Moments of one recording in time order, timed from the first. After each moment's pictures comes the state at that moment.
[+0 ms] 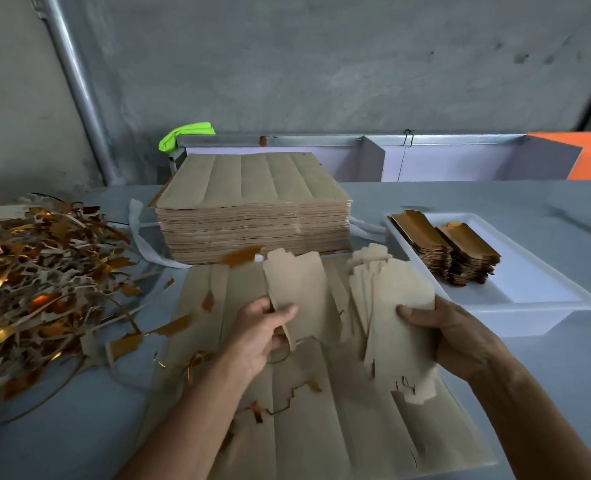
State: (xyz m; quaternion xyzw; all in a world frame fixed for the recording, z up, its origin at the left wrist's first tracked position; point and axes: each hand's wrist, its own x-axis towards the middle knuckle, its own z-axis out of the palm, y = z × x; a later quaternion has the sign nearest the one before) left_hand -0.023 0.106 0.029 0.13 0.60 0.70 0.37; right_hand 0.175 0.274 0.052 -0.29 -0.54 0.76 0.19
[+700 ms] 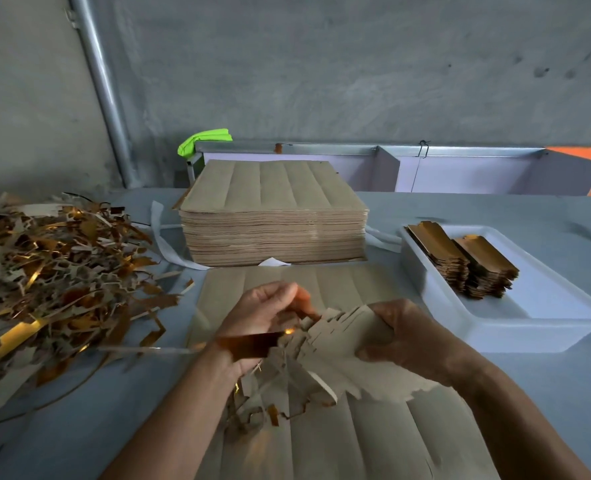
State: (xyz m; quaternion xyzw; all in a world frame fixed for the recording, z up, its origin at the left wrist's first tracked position) left_hand -0.029 0.065 0.070 0.30 0.50 0.71 0.39; right_hand 0.138 0.211 0.089 -0.15 -0.91 0.38 0.10
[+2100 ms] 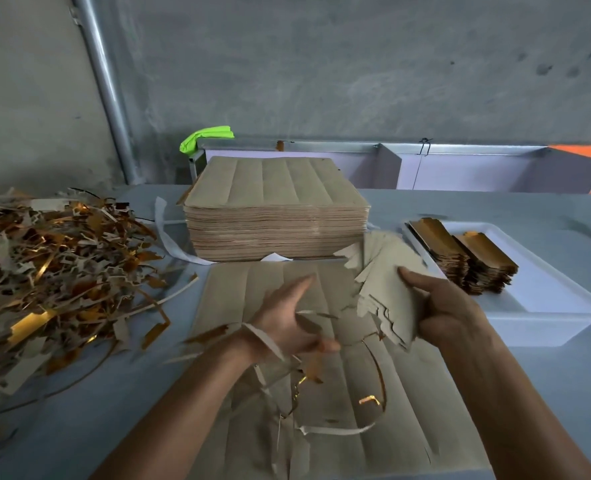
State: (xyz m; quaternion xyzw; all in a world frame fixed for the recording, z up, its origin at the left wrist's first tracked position) left_hand -0.025 0.082 0.056 0.48 0.79 0.35 0.17; right_hand 0.129 0.229 0.107 -0.40 -0.33 0.82 0.25
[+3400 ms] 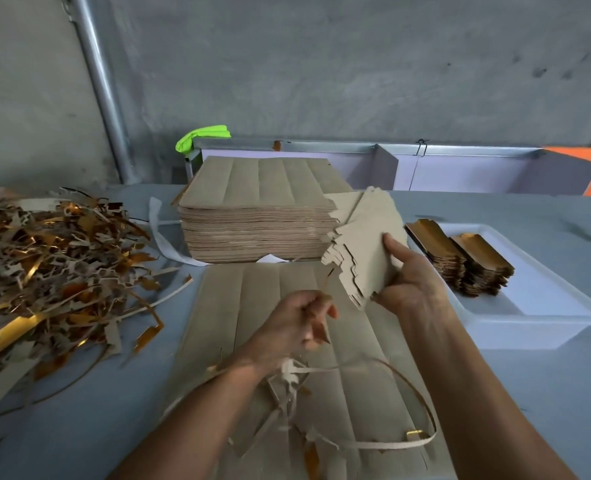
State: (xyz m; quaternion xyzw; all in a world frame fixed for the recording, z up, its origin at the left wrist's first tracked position) left_hand -0.009 0.095 0.051 0.42 0.58 0.60 0.37; right_hand 0.086 0.225 0.124 -0.30 -0.23 0.88 0.28
